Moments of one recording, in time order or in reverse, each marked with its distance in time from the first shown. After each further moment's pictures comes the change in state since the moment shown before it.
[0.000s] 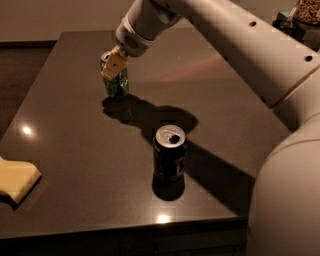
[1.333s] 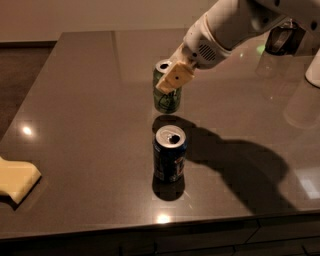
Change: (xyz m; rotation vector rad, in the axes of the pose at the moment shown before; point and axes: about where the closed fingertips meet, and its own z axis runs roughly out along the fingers) arm 0.106 0.052 -0.130 0.031 0.004 0.016
